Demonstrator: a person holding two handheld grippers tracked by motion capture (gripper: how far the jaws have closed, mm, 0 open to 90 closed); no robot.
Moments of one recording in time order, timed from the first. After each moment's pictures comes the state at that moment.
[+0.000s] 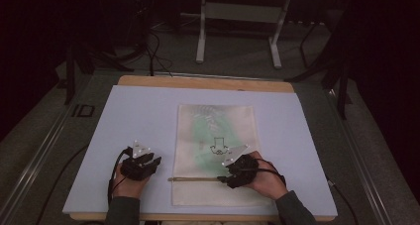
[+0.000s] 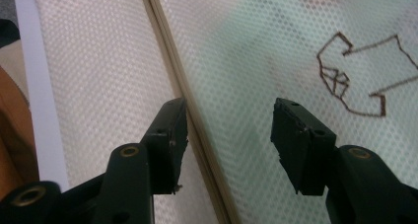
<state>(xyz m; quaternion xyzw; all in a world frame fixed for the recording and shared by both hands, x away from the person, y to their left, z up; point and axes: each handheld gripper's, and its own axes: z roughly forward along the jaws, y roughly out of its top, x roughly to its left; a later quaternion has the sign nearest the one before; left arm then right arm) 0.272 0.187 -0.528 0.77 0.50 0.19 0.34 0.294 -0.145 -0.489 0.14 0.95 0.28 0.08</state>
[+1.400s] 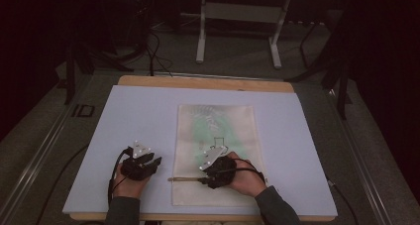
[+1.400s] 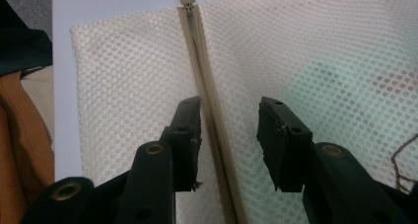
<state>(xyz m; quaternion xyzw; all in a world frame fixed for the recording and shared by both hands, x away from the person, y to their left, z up) 0.273 0.186 -0.528 0.77 0.50 0.19 0.34 0.292 -0.088 -0.497 0.08 0.95 0.29 0.05</state>
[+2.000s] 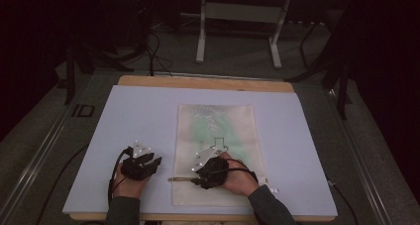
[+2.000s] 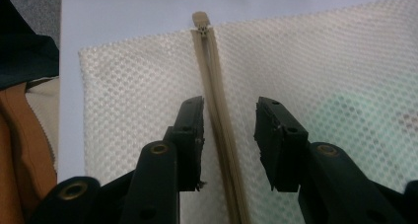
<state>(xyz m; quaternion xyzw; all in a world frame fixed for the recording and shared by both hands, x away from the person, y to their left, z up) 0.273 0.186 -0.528 0.77 0.50 0.19 0.34 0.291 -0.068 -0.500 0.06 0.95 0.29 0.04</state>
